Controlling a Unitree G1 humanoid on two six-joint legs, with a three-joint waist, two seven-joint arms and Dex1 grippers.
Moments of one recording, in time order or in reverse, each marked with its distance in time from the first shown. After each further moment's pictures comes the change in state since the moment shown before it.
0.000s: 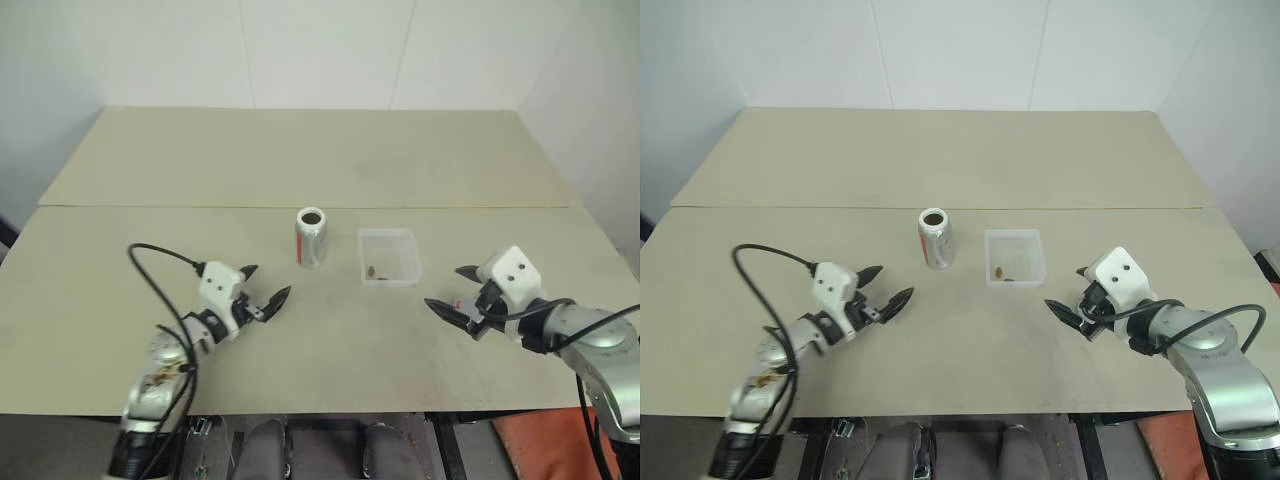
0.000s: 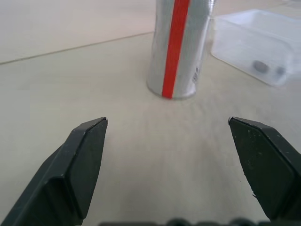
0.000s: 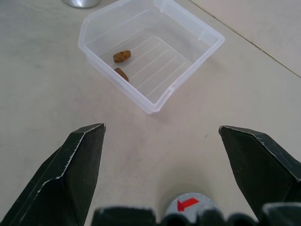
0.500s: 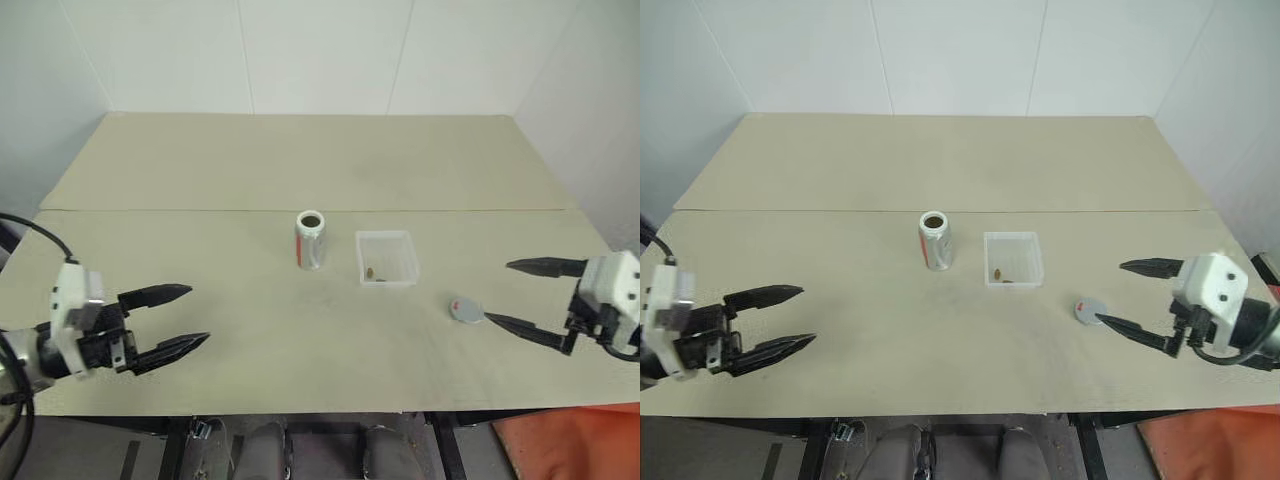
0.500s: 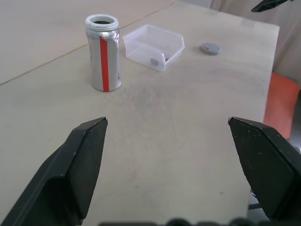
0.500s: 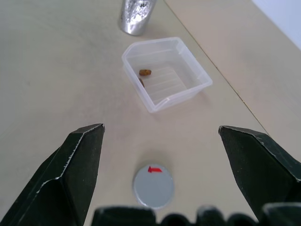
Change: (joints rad) left arm 0.283 0.475 0.509 -0.191 -0.509 0.193 -0.518; right arm 0.155 -0.173 -0.366 0.165 0.115 -0.419 0.497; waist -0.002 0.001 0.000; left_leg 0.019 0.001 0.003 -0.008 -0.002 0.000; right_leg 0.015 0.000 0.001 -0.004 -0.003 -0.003
